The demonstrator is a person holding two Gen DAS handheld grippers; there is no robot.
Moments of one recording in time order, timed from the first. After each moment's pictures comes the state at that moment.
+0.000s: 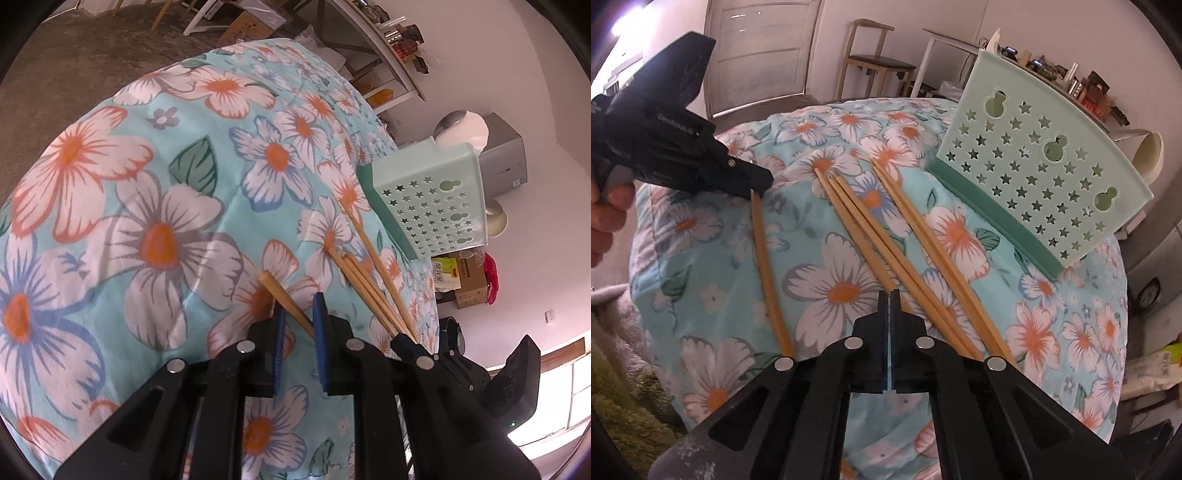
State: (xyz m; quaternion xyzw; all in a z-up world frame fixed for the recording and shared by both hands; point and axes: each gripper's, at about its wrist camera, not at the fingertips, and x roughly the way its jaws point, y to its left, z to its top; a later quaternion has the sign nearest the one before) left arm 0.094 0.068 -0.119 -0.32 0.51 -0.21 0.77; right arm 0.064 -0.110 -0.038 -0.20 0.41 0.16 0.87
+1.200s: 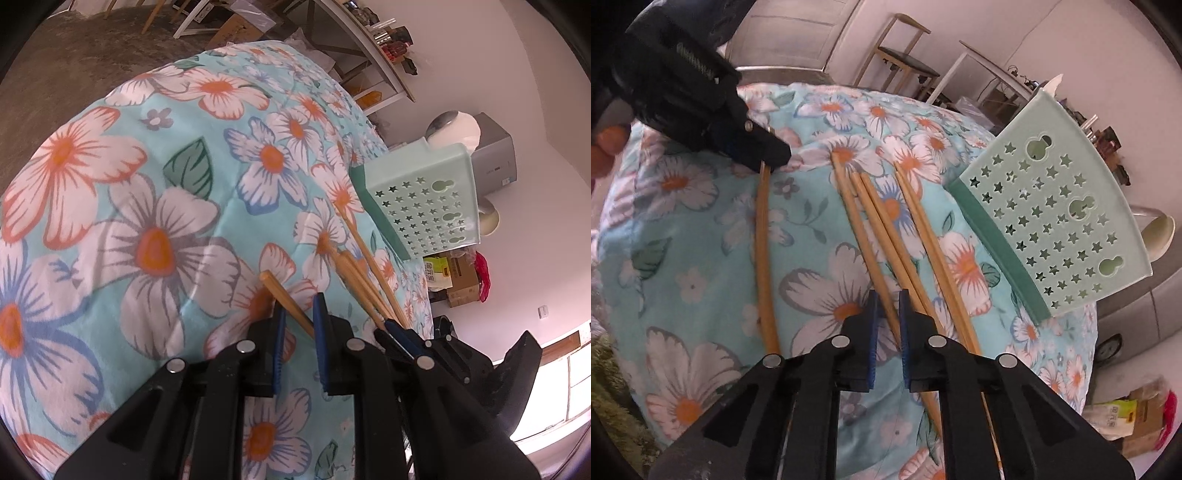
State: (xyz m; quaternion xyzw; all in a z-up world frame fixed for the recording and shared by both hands) left arm 0.094 0.069 -0.123 -0.33 0.49 -0.23 0.77; right arm 0.064 -0.074 -0.047 -0.31 0.38 0.16 0.86
